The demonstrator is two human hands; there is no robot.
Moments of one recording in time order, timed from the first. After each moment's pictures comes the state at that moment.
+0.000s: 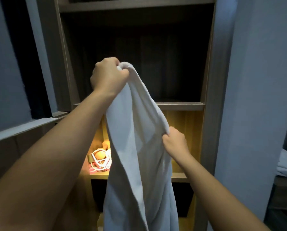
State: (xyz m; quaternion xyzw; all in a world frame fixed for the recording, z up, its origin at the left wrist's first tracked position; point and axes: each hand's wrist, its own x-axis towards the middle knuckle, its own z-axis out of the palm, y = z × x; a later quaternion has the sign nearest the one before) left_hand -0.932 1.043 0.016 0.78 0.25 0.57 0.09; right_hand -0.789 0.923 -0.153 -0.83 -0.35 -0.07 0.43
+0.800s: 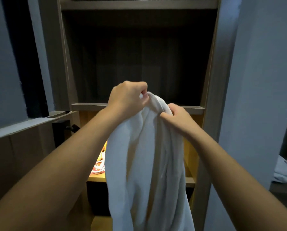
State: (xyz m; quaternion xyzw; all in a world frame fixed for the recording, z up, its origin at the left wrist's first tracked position) left_hand -0.910 1.043 -0.025 0.86 0.12 0.49 -0.09; right_hand -0.787 0.910 -0.074 -0.75 -0.46 -0.06 0.46
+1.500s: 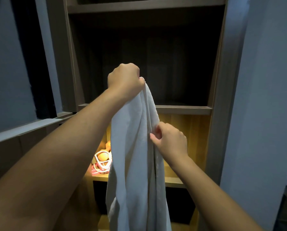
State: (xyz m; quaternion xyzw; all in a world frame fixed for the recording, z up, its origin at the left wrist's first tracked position) left_hand -0.904 1.044 0.017 0.82 0.27 0.50 -0.04; right_hand -0.802 0.945 -0.146 -0.74 -0.47 -0.28 0.39
